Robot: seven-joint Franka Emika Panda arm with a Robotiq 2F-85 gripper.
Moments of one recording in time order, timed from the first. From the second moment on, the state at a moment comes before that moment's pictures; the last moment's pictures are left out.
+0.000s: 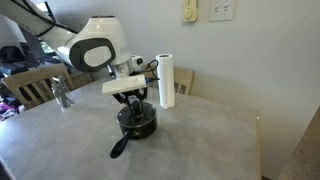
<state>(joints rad) -0.23 0.40 0.06 -2.09 0.05 2.68 -0.91</state>
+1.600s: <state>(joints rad) -0.19 0.30 0.06 -2.09 -0.01 2.69 -0.87</state>
